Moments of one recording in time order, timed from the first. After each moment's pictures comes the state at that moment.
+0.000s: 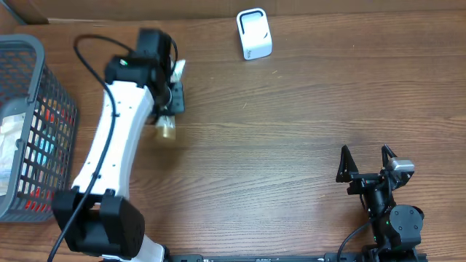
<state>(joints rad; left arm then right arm) -0.12 1.72 1.58 -1.19 -0.12 -0.25 0.08 0.05 0.02 -0.03 -0.02 0.21</state>
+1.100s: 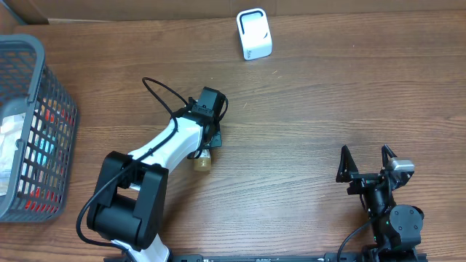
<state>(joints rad) -0.36 1.82 1.06 -0.60 -0.22 -0.47 0.08 0.05 0.02 -0.03 -0.02 0.21</state>
